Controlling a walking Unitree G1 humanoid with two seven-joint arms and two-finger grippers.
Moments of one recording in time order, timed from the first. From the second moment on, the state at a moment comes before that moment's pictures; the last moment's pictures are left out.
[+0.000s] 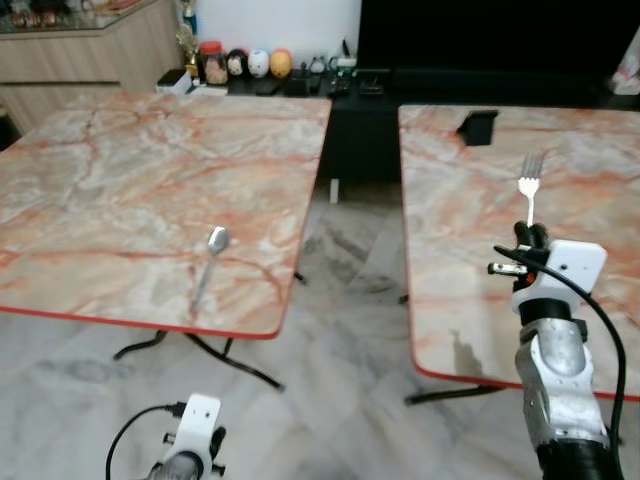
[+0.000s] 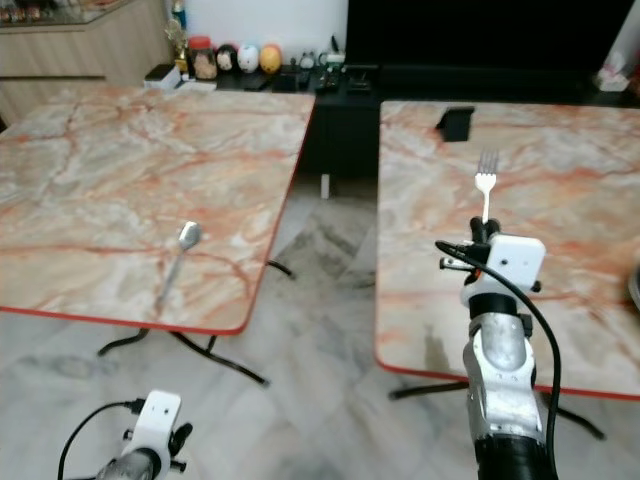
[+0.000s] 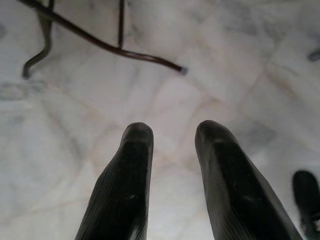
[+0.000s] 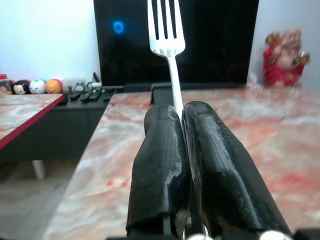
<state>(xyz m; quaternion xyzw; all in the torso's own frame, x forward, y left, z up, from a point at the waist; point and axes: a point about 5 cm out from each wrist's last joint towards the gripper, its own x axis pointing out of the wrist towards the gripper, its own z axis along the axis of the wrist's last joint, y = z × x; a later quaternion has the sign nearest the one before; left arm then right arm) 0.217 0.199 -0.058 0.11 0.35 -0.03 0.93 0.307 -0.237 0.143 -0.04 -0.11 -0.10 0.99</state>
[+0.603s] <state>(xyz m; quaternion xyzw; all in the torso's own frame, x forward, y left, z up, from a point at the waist) 0.213 0.208 -0.059 0.12 0.35 -0.03 0.93 0.308 -0.235 0.146 -0.03 -0.12 -0.11 0.99</state>
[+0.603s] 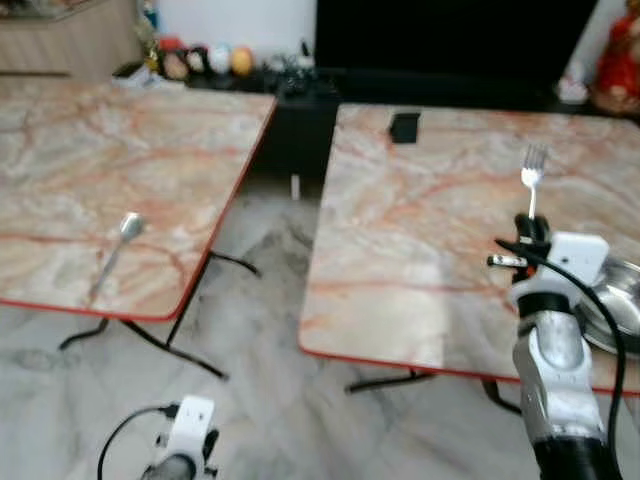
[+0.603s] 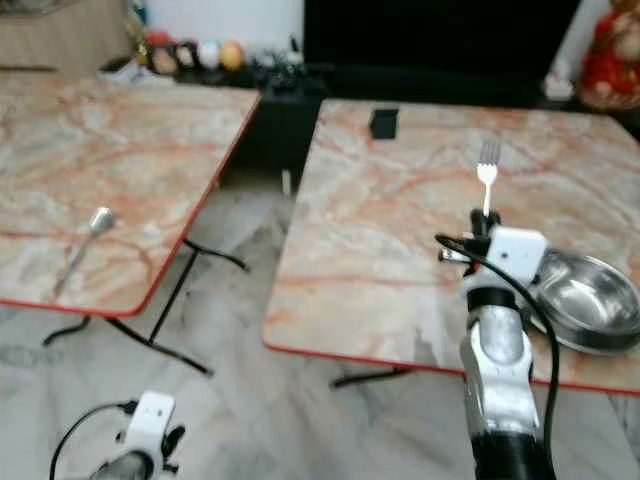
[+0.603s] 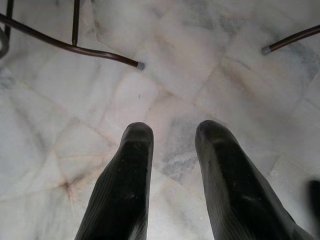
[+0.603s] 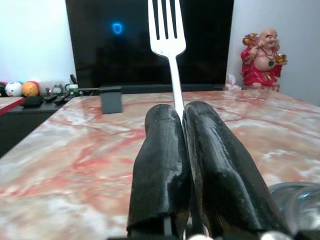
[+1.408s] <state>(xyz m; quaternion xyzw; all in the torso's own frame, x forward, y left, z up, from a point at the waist) 0.212 0.205 -0.061 0.11 0.36 -0.03 0.93 0.306 -0.253 0.150 -0.05 -0.11 -0.14 0.98</state>
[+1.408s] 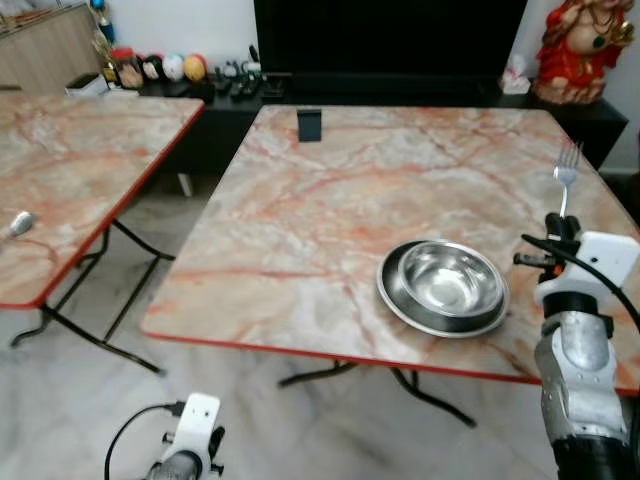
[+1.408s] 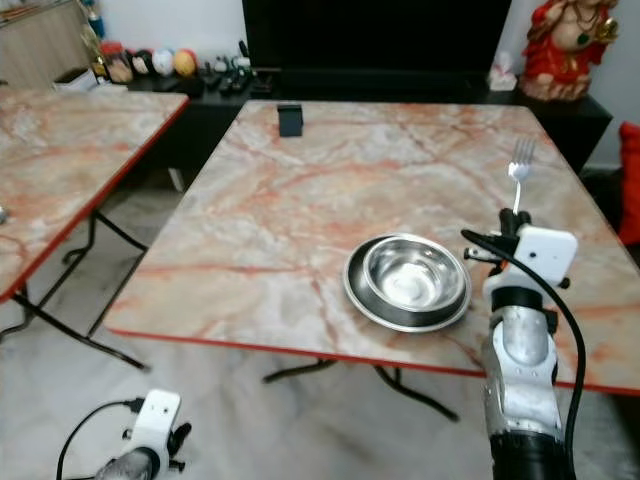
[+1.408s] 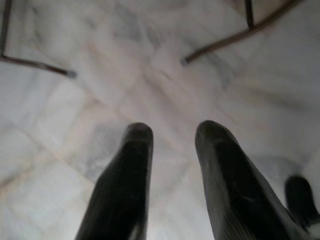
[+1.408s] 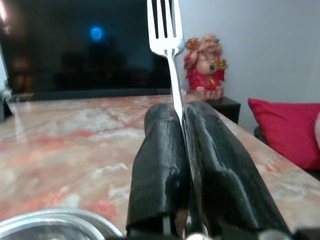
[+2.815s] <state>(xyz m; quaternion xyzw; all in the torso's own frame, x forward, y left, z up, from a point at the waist) 0.207 0.210 -0.064 0.11 0.38 -0.02 0.92 0.325 -0.220 0.096 0.06 0.19 -0.07 0.98</state>
